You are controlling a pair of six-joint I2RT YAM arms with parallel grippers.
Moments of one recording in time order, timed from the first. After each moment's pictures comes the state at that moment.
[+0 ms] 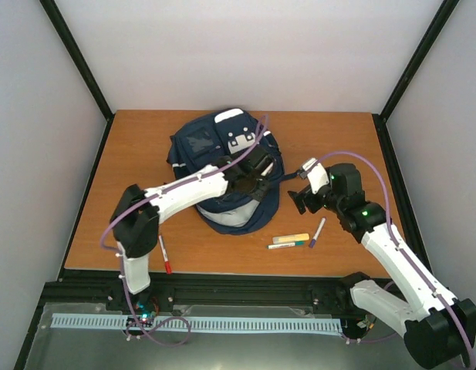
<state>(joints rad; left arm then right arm) -0.87 1.82 1.55 -0.73 -0.14 -0.29 0.37 0.95 0.79 -0.45 -0.20 -0.33</state>
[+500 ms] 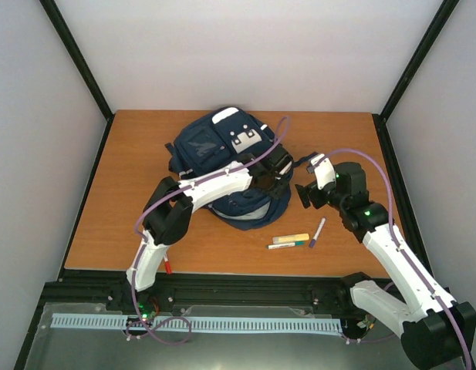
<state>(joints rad) -0.90 2.15 1.83 -0.74 -0.05 -0.30 0.31 0.93 0.77 -0.40 -0.08 -0.29</state>
